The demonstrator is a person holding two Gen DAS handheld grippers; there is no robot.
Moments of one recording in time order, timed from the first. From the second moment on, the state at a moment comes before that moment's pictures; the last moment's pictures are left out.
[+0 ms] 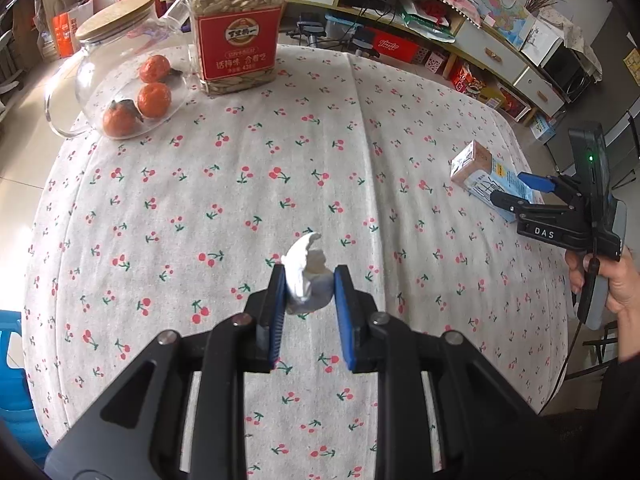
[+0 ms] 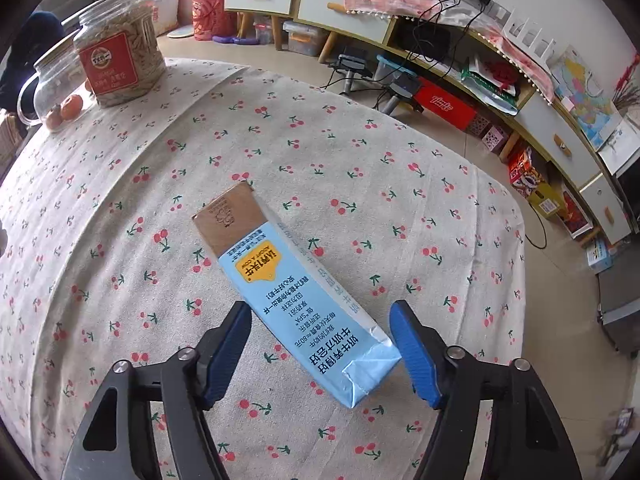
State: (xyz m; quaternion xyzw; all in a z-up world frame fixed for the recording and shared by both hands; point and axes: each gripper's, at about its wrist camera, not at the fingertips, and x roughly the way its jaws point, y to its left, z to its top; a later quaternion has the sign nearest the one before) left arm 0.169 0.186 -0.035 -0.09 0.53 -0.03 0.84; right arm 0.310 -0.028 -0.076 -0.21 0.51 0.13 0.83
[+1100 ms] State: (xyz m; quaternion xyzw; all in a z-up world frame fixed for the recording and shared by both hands) left arm 0.138 0.068 0.005 -0.04 0.48 -0.12 0.87; right arm 0.140 -0.178 0.019 0.01 0.44 0.02 0.90
